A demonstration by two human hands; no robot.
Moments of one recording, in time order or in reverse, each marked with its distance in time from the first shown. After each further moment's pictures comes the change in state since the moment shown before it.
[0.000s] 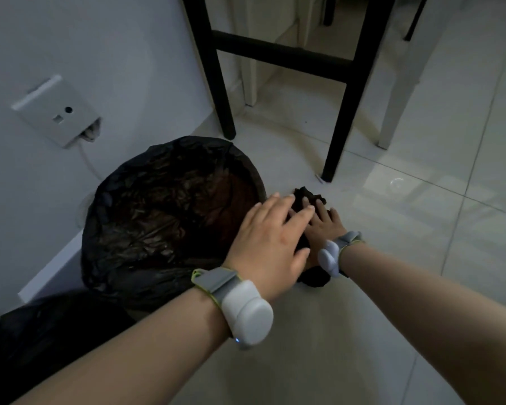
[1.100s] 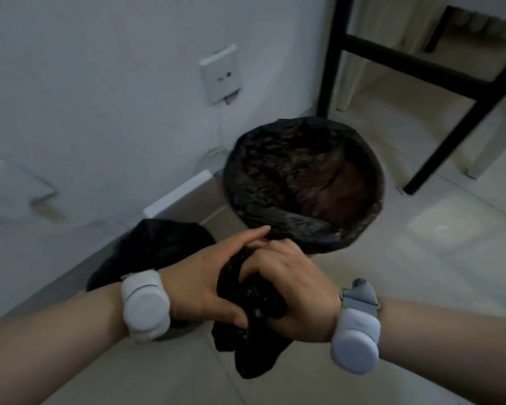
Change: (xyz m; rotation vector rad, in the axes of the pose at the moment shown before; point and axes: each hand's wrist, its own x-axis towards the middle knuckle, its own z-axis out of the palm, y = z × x) left_hand -0.223 -0.127 -0.056 -0.721 -0.181 -0.043; right_hand -0.166 -0.255 -0.121 0.597 0.499 -0.932
